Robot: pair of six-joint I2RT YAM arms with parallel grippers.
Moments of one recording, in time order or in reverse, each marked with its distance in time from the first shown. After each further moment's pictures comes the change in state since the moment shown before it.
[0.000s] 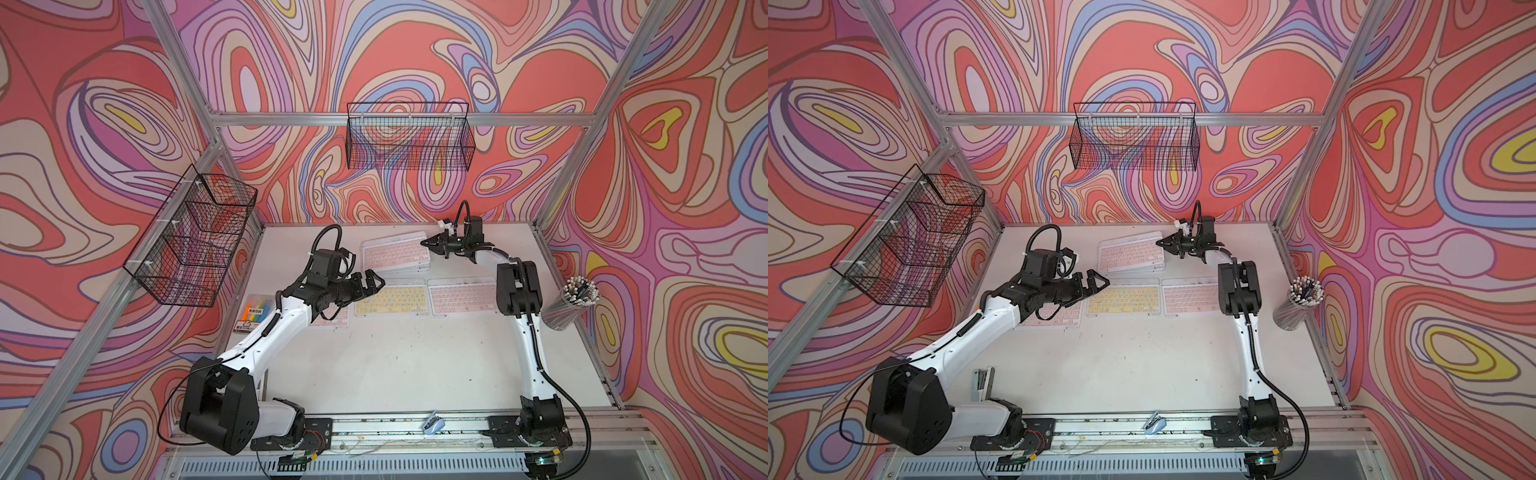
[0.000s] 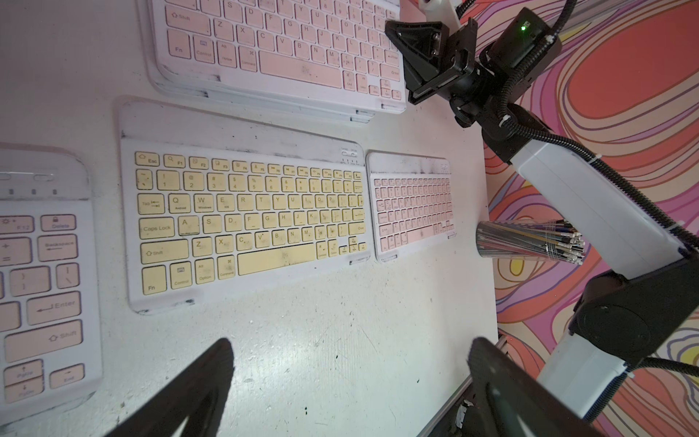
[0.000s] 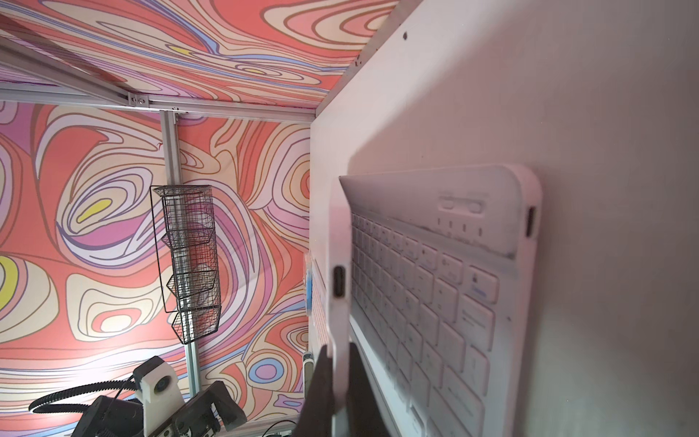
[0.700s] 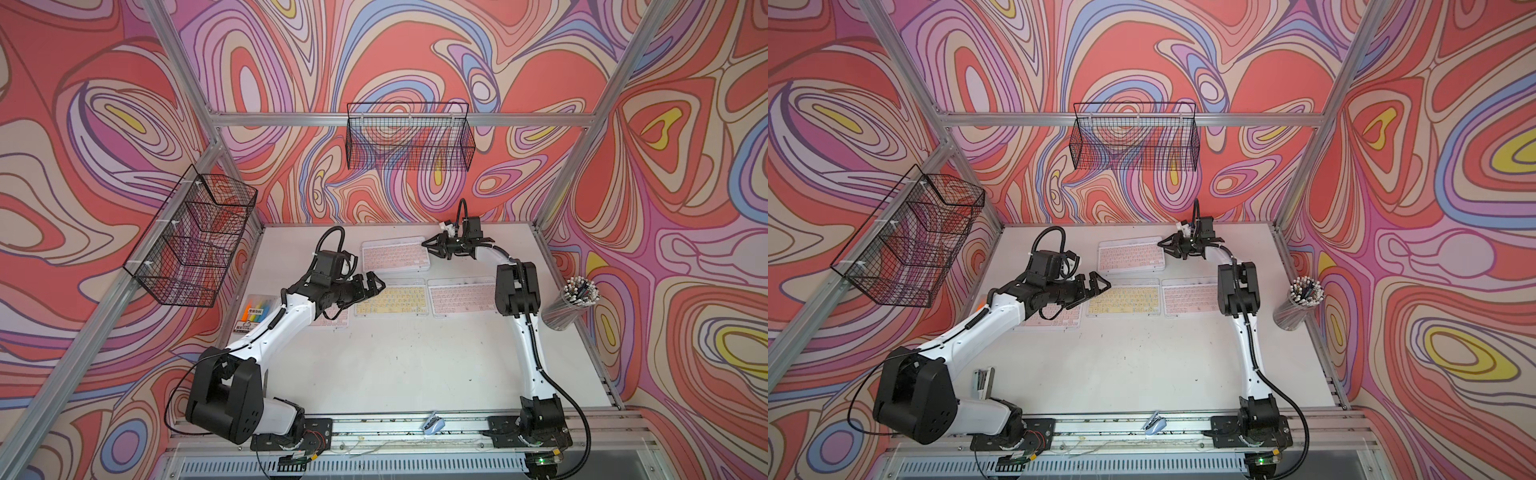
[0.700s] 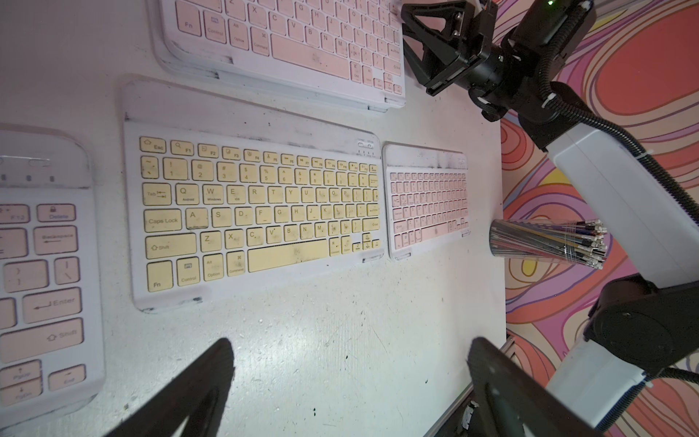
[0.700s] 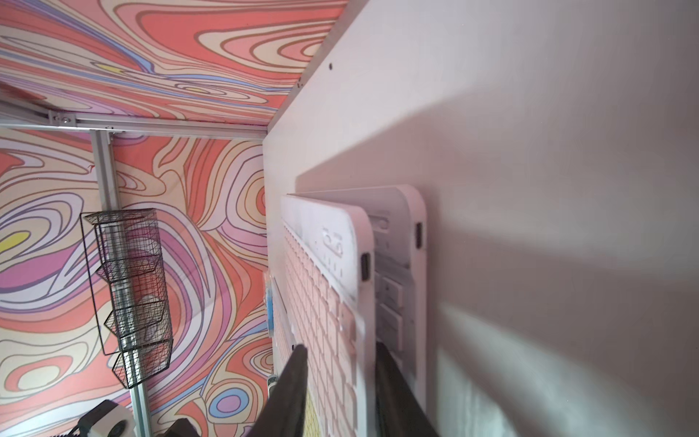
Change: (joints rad) left arm 0.000 0.052 0.000 0.000 -0.002 0.000; right arm 0.000 0.026 0.110 -0.311 0.154 -0.203
